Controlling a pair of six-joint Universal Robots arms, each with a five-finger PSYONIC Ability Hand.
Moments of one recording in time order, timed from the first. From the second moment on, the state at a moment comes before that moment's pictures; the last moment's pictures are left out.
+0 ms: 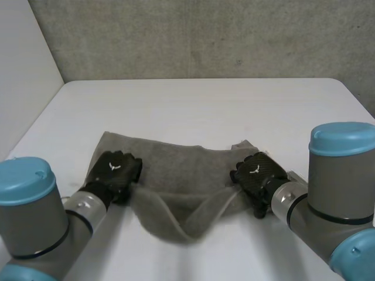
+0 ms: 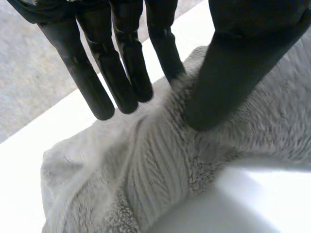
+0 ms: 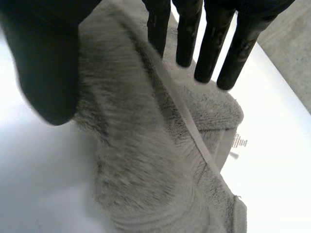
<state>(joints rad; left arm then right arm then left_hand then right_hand) 4.28 -1.86 -1.92 3.46 -1.50 3.48 2.08 -1.18 1.63 0.08 1.48 2.50 0.91 0.91 0.91 0.92 0.75 0.37 0.42 0.42 0.42 0.25</state>
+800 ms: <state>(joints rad) 4.32 -1.97 -1.63 3.10 -1.30 3.72 1.89 -1.05 1.32 0.40 1.26 2.39 0.74 0.74 0.74 0.74 0.56 0.30 0.36 0.34 0.33 0.18</state>
